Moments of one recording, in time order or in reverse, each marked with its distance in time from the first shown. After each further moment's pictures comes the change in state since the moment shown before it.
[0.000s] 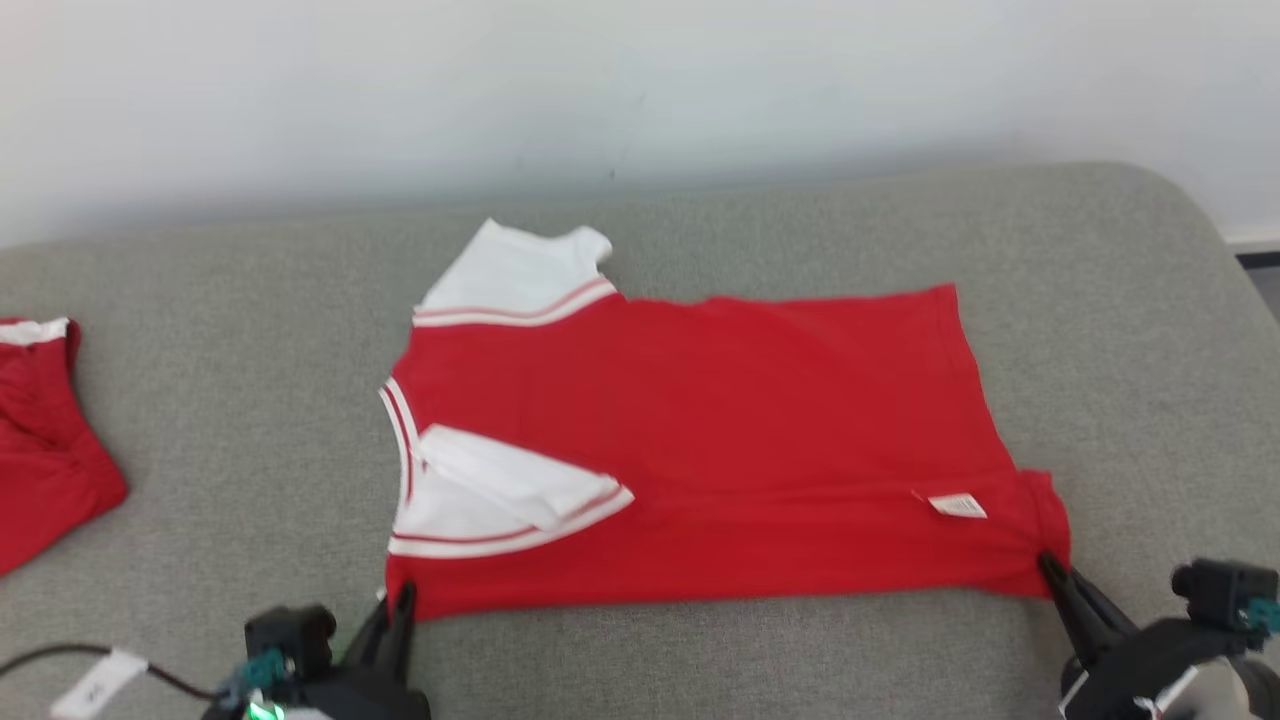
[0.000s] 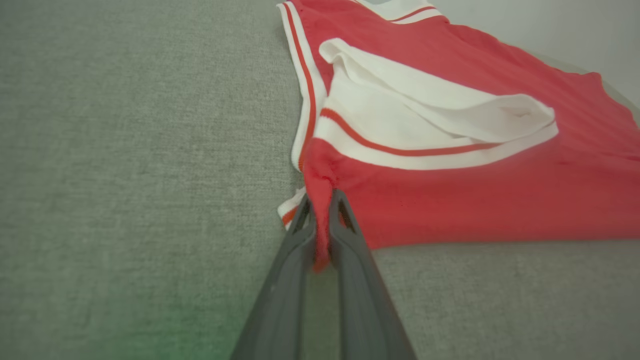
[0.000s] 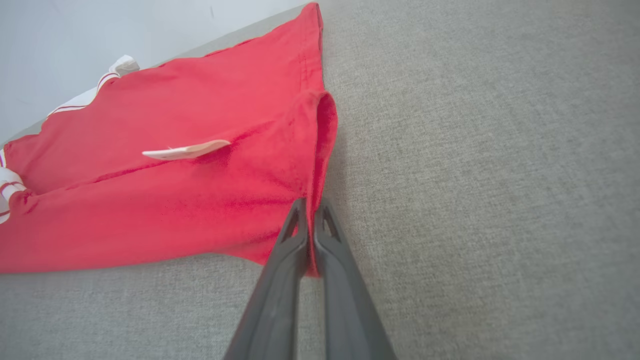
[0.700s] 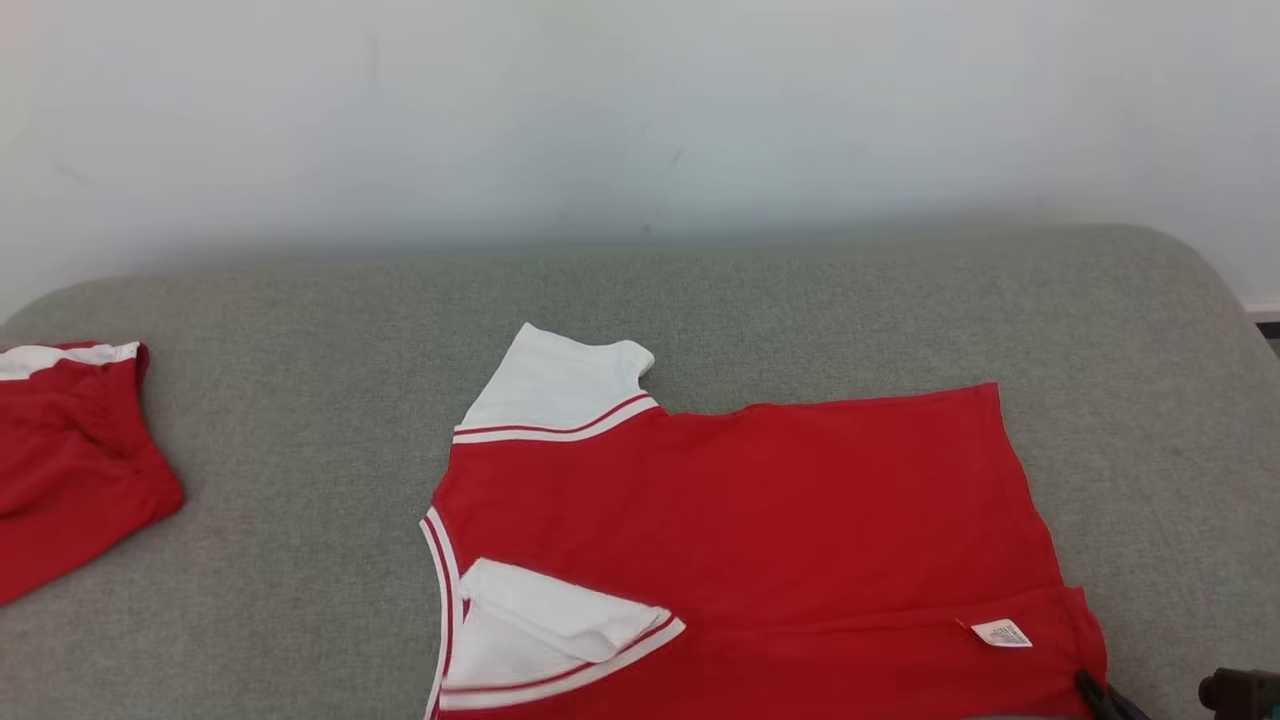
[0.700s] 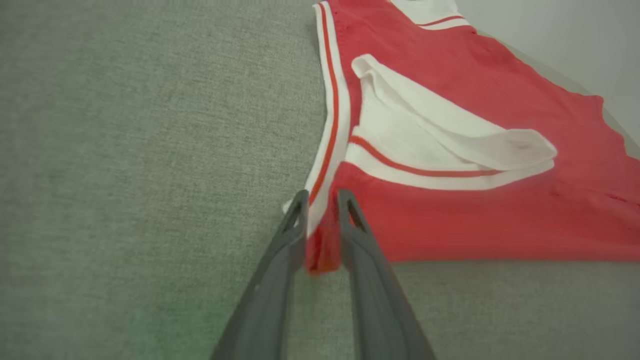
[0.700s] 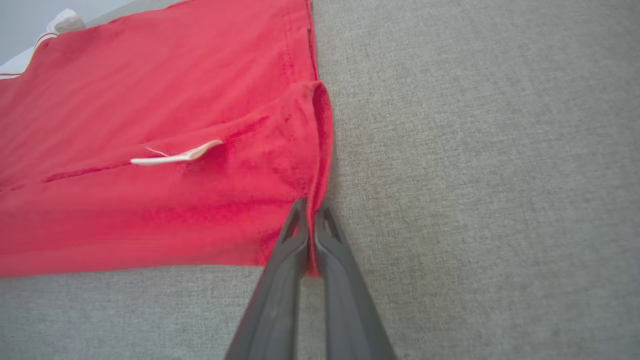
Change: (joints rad) left arm 0.355 0.041 0.009 -0.365 -0.056 0.149 0.021; right arm 0.202 -0.033 -0.071 -0.005 -0.067 0.002 0.019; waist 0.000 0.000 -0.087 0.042
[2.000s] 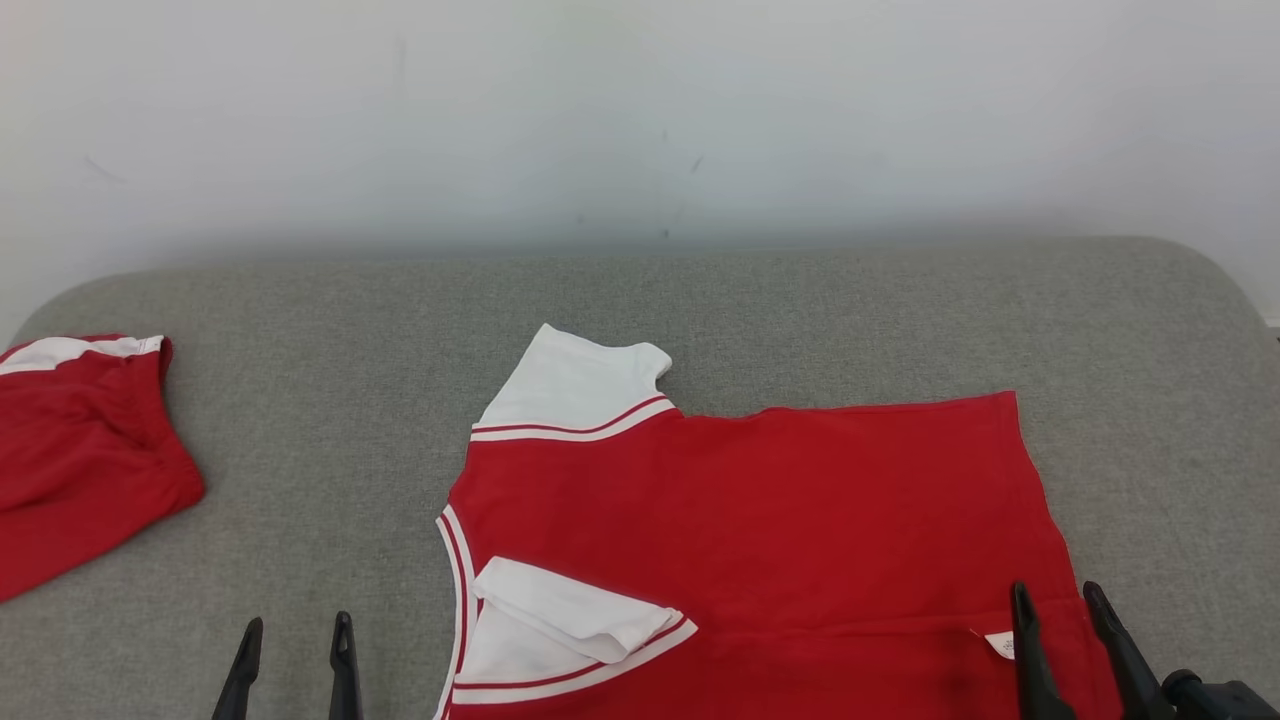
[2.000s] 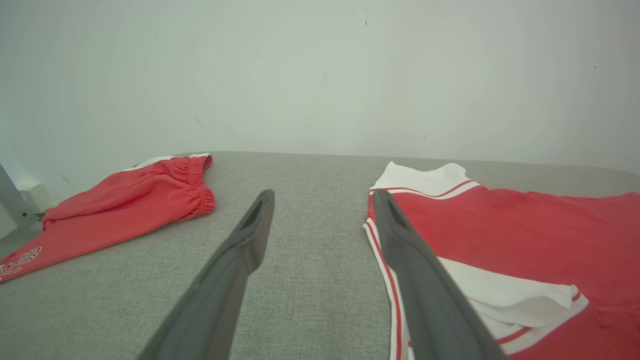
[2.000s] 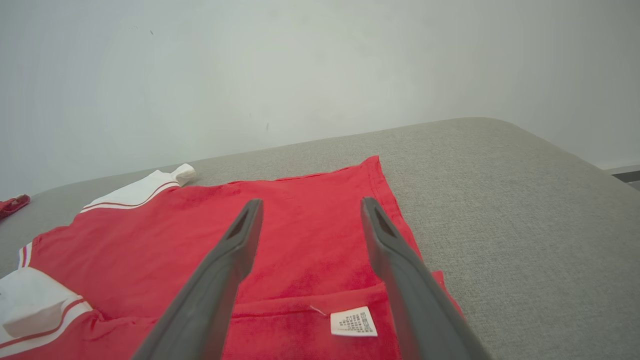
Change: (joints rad) left arm 0.157 -0.264 0.587 -0.321 0.707 -0.212 -0.042; right arm 0.225 0.472 -0.630 -0.459 -0.728 0.000 -0.016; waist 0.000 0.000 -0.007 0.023
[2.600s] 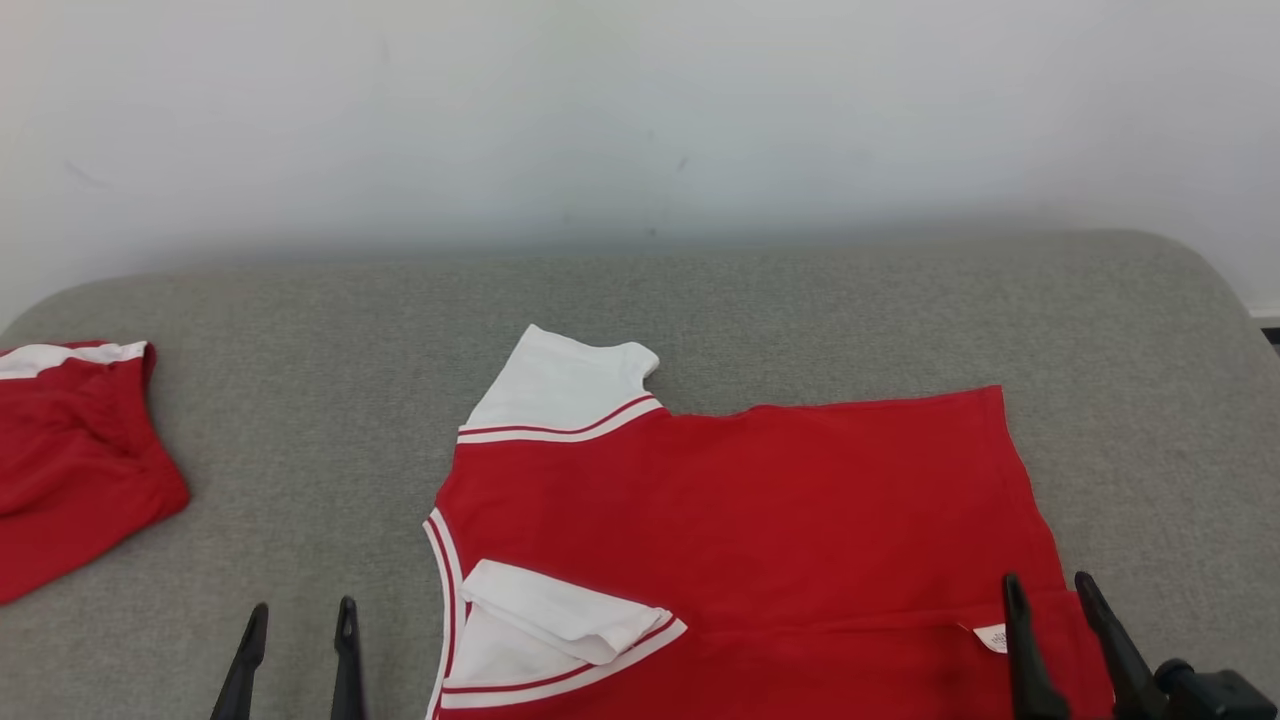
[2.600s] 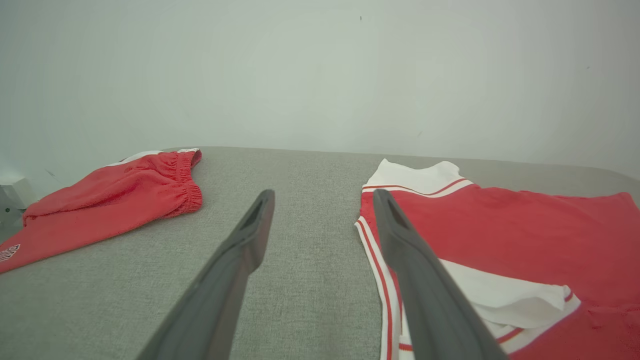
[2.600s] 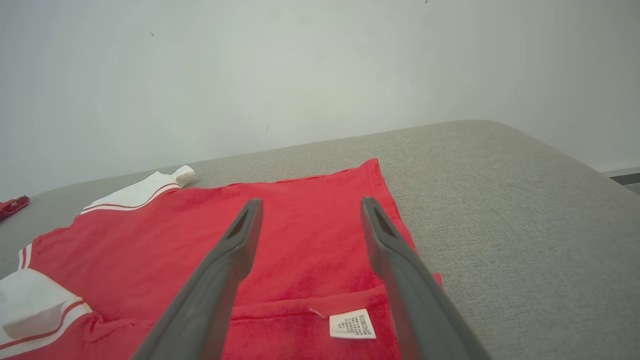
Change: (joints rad) left arm -0.016 -0.009 0.007 0.029 -0.007 -0.017 0.000; right arm -0.007 -0.001 0.012 0.000 -0.004 0.000 0.000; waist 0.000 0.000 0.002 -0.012
